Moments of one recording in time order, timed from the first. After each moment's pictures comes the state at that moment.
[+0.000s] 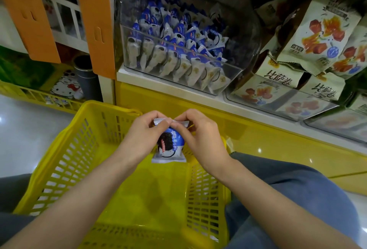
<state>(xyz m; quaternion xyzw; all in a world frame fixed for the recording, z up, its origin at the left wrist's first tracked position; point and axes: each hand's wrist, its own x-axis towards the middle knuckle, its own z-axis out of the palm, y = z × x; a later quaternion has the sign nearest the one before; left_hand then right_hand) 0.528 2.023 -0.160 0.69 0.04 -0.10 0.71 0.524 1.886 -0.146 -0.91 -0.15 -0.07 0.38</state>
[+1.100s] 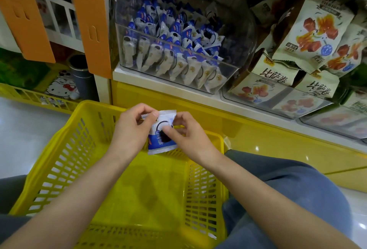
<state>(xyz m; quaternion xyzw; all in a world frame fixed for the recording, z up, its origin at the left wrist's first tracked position) 0.535 2.032 -0.169 0.75 0.05 0.01 0.65 0.529 1.897 -0.158 -0.83 0.00 0.12 0.54</state>
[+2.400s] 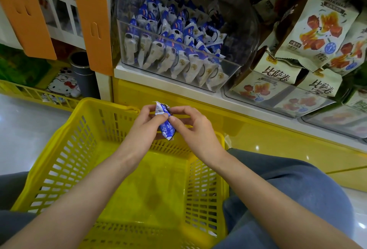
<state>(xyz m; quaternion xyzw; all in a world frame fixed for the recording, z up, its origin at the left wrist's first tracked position) 0.529 2.017 -0.170 0.60 0.10 -0.12 0.78 0.528 1.892 -0.148 -0.87 -0.04 0.03 0.49</state>
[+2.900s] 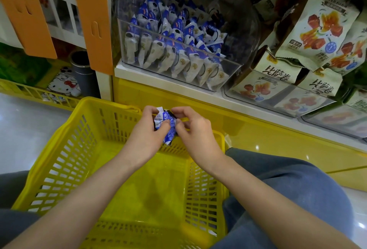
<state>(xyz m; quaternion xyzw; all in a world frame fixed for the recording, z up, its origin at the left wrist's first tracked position) 0.527 2.014 -0.179 0.75 0.03 -0.04 0.66 0.524 1.893 -0.155 -0.90 -0.07 0.00 0.42</state>
